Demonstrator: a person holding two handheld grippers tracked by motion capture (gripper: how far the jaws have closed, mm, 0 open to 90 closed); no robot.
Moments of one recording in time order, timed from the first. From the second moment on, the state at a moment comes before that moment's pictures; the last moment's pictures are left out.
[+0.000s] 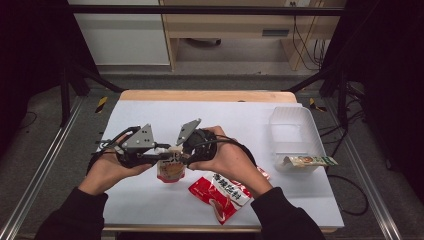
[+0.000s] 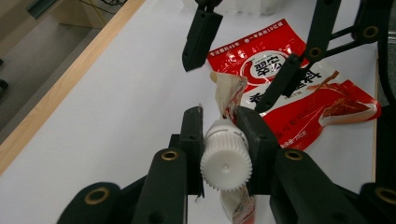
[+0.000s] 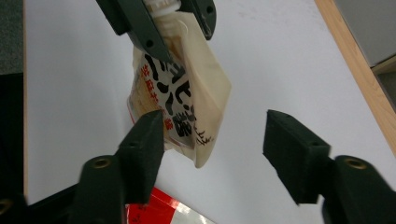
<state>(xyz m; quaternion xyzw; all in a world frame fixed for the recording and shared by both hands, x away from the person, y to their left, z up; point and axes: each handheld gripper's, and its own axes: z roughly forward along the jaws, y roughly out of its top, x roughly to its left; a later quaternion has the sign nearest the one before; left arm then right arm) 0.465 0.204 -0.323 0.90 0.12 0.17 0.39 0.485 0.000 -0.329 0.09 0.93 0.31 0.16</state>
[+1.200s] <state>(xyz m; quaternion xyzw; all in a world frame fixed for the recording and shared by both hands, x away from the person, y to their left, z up) 0.449 0.267 -0.391 0.83 0.25 0.19 0.46 0.503 -0.030 -0.300 0.09 0.93 0.31 0.19</state>
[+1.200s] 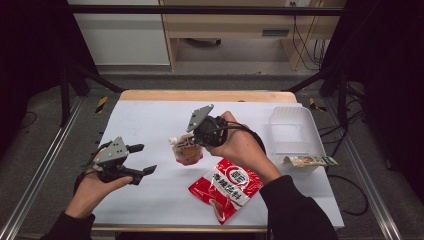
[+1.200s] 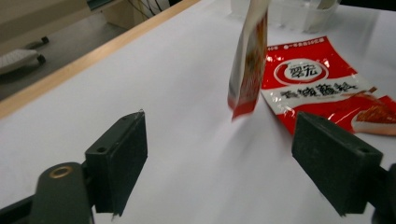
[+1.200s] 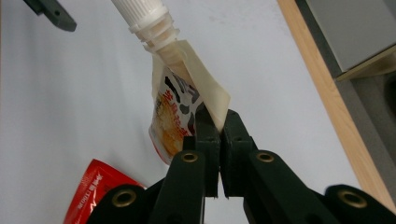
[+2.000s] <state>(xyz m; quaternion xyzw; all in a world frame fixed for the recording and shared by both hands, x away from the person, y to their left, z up) 0.427 0.311 -0.448 0.81 0.34 0.21 0.42 0.498 -0.149 -0.261 0.11 0.91 0.31 0.26</state>
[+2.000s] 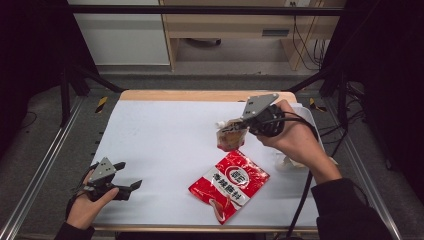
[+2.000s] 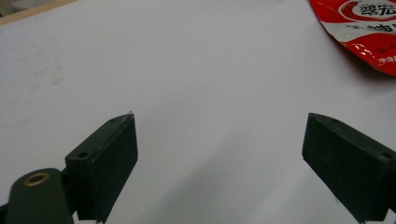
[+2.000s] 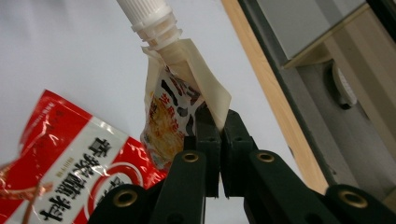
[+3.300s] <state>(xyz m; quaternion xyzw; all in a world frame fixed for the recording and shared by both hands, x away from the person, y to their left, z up) 0.429 0.311 -0.455 0.82 0.35 0.22 0.39 0.503 -0.311 -0.294 0.25 0.88 0.29 0.30</state>
